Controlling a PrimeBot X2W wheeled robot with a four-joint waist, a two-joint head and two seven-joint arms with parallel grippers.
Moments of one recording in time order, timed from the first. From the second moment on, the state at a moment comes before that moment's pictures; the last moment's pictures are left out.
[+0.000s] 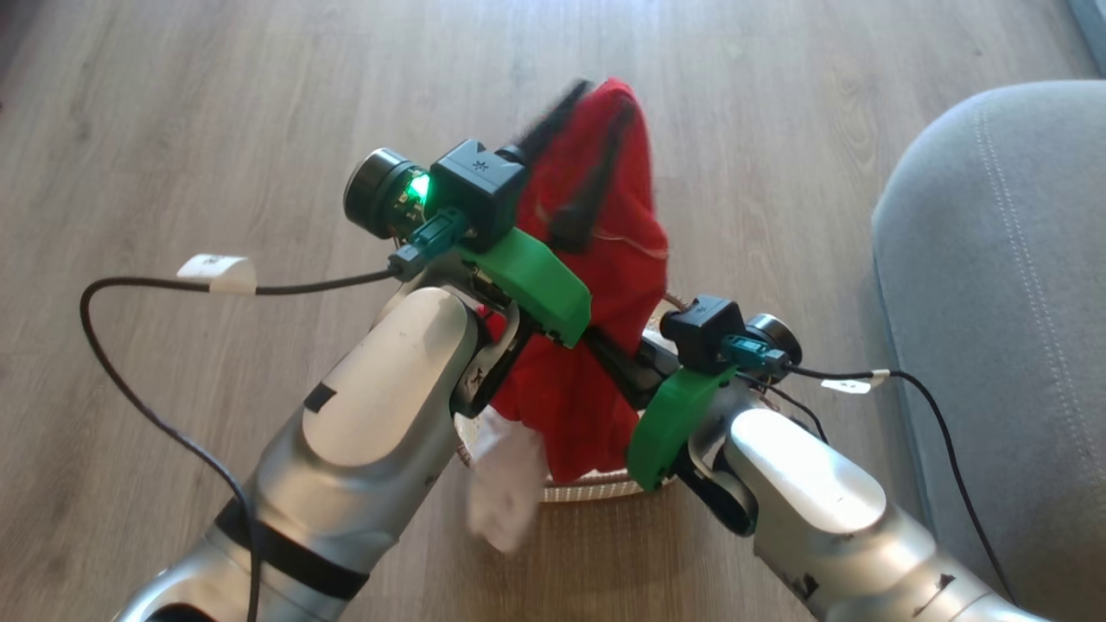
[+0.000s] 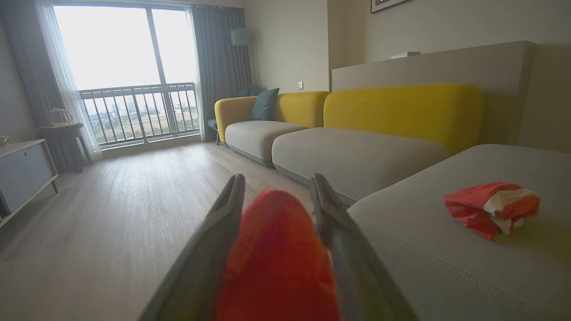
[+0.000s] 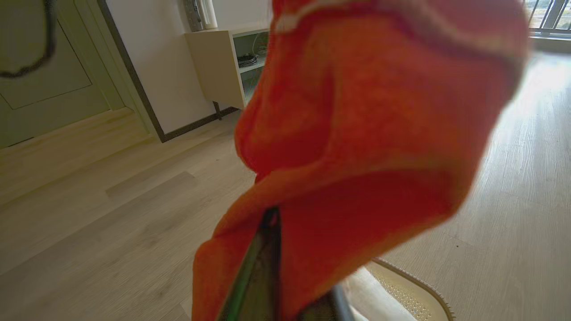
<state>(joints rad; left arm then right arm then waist) -0.75 0.04 -0.68 0.39 -0.43 0.05 -0.25 -0.59 -0.07 0.76 0.69 0.49 0.13 -0.26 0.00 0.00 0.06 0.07</state>
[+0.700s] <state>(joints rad) -0.73 0.07 -0.68 0.61 -0.43 -0.07 -0.26 -0.51 -0.11 0.58 0.49 0.47 0.13 -0.26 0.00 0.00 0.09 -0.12</state>
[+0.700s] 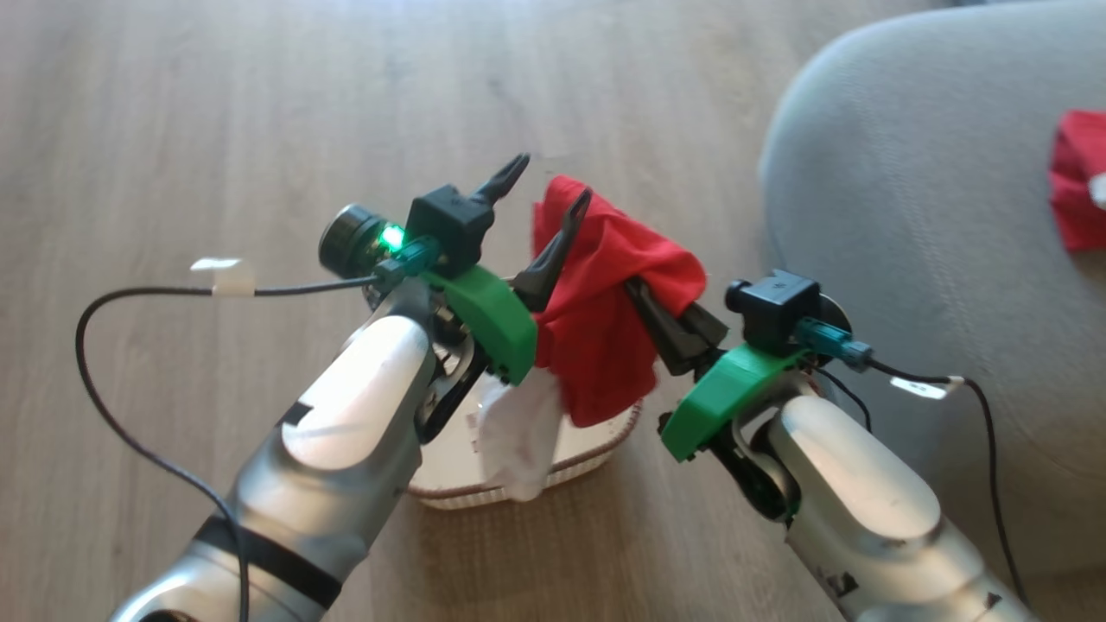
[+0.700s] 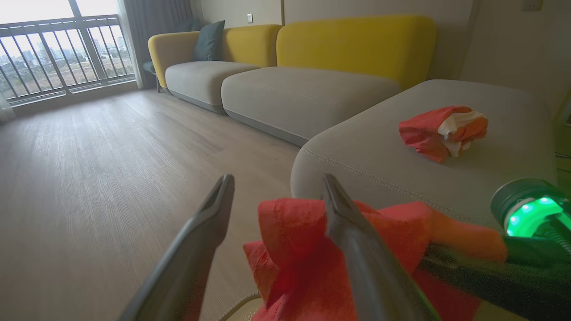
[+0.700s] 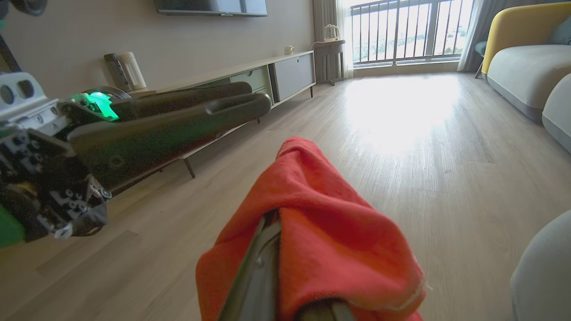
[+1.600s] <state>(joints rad) -0.64 0.08 -0.66 0.64 -0.42 -0.12 -0.26 -0.36 -0.12 0.30 0.25 0.41 0.13 -0.26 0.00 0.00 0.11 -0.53</state>
